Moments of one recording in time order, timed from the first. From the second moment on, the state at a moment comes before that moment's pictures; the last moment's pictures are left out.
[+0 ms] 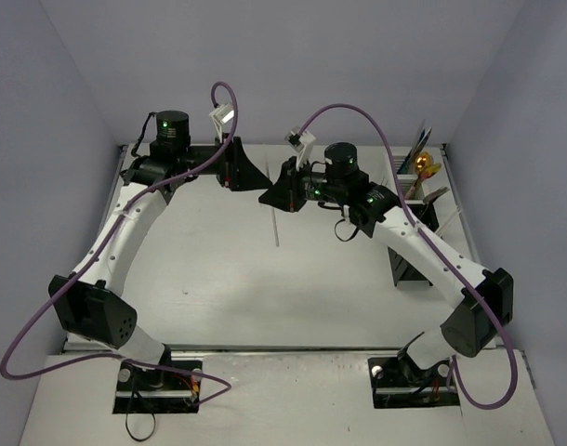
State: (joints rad) left arm -0.29 1.53 1.62 -0.46 1.09 -0.36; right arm 0.64 1.49 1.38 -0.15 -0.57 0.31
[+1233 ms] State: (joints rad) left arm -0.14 1.42 1.44 -0.75 0.19 0.04; right arm -0.16 0.94 0.79 -0.10 0.21 0.17
